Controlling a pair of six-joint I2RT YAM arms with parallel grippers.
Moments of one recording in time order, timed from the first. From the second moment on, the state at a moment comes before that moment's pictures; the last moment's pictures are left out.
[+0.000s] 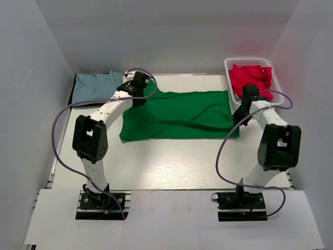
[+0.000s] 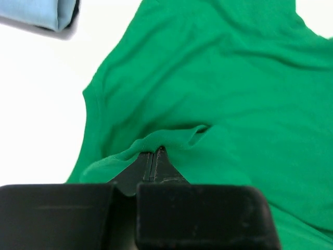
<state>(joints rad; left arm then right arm) -0.43 1.88 1.59 -0.66 -0.45 -0.57 -0.02 1.66 1.21 -0.72 0.12 0.65</state>
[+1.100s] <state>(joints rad) -0.36 1.62 1.04 -0.34 -0.21 -0.64 0.14 1.48 0.98 -0.43 -0.16 0.45</state>
